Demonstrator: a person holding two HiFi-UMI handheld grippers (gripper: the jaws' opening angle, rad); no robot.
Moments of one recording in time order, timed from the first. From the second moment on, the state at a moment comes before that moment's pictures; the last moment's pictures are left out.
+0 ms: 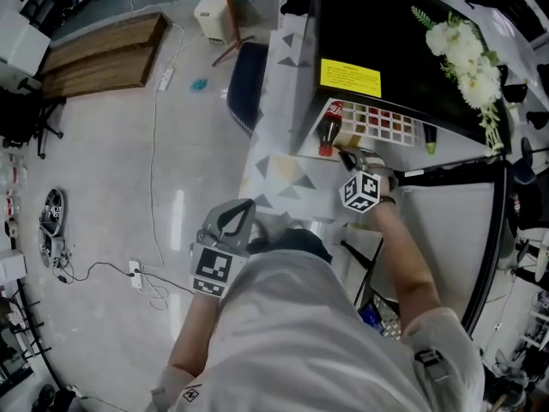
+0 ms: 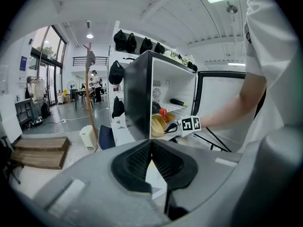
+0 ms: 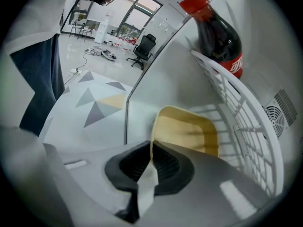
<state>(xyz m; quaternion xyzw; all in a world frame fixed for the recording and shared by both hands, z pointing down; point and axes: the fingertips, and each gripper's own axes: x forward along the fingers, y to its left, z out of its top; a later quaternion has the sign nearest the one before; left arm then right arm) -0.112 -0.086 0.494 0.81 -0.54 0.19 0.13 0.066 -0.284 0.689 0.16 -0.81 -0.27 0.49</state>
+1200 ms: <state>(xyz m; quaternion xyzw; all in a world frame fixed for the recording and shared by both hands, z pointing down) -0.111 -0.081 0.497 0.80 -0.55 0.20 0.14 0.068 -0.297 0.682 0.19 -0.81 -0.27 0.48</state>
